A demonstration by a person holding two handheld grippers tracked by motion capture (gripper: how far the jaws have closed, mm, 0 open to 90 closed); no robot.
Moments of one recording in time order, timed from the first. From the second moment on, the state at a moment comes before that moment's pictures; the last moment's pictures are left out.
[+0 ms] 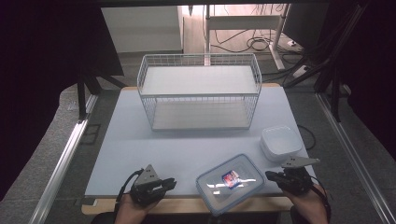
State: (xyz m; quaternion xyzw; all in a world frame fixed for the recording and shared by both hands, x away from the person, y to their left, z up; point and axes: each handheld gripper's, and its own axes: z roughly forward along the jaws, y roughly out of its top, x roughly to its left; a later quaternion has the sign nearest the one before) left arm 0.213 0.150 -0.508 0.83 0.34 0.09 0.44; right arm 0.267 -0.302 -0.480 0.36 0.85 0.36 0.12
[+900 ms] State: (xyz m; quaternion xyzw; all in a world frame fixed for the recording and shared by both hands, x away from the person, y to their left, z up) left arm 0.202 0.106 -0.521 0.85 0.33 0.03 0.41; right arm 0.254 -0.247 -0.499 0.28 0.90 0.34 0.03
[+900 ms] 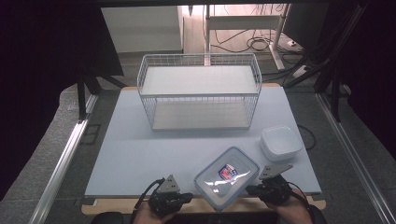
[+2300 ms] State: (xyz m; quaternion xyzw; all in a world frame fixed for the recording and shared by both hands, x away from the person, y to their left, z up) left arm 0.259 0.156 -0.523 0.80 0.43 0.06 0.42; right arm 0.306 -0.233 -0.481 0.30 0.88 0.36 0.10
